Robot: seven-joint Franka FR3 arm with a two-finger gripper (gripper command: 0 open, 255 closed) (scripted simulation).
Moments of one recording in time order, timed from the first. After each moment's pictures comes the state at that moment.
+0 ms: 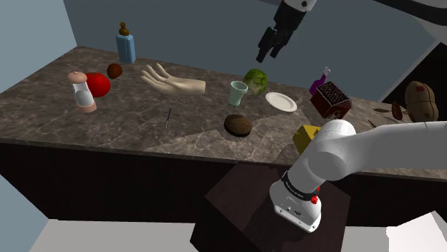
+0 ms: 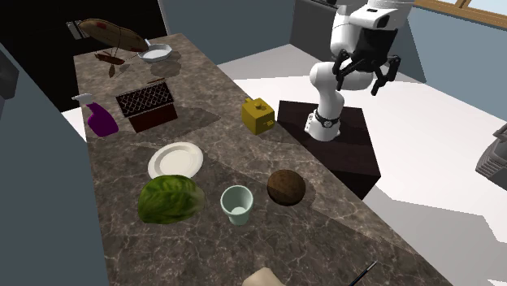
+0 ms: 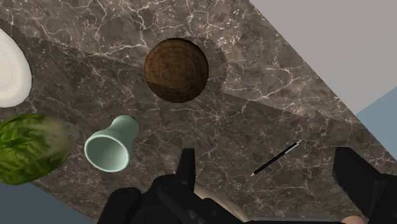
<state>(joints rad) 0.01 -0.83 -0.06 -2.32 -0.07 1.65 0.01</state>
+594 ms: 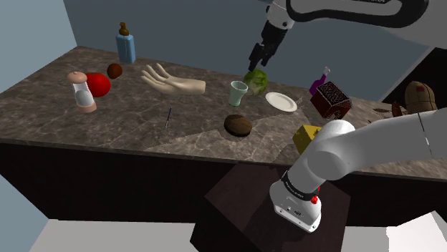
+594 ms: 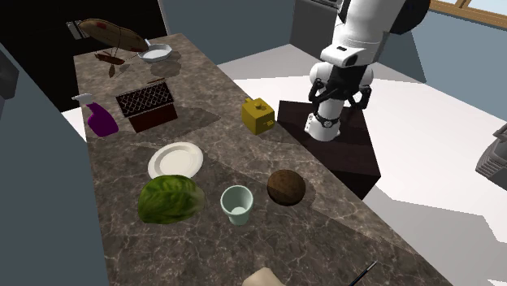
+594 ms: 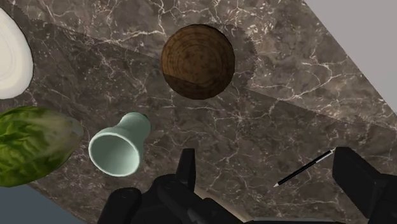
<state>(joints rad) -0.01 -0.69 -0.16 -2.39 -0.14 1.84 -0.09</state>
